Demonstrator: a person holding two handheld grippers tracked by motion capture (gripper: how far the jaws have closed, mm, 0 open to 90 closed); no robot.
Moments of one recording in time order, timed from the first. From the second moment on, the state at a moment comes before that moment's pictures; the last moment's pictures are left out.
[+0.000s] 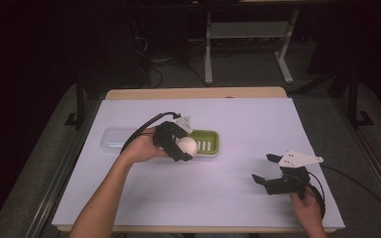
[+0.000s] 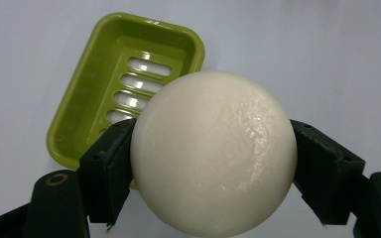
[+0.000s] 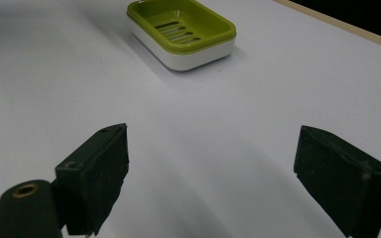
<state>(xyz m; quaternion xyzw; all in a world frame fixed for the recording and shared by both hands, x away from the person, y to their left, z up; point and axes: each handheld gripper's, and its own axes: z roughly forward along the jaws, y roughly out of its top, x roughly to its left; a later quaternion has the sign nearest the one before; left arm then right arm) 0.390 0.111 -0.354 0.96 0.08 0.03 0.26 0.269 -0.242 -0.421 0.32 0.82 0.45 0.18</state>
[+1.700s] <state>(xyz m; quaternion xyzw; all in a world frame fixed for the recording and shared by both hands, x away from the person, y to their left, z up) 0.438 0.080 -0.370 0.96 0.09 0.01 0.25 0.271 -0.244 -0.422 0.32 0.81 0.45 0.17</state>
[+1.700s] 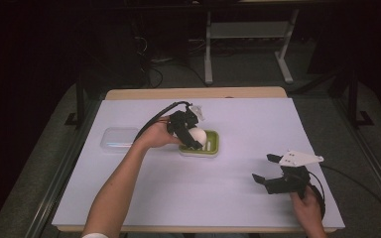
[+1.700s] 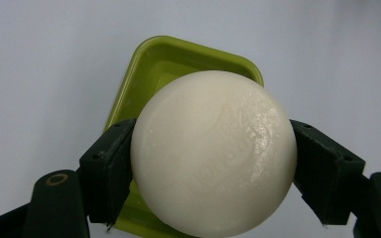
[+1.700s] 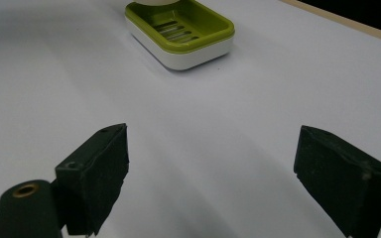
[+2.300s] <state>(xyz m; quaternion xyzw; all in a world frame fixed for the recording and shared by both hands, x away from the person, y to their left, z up) 0.447 0.075 -0.384 0.96 0.10 0.01 0.25 0.271 -0.243 -0.422 0.32 0.81 0.45 0.17</state>
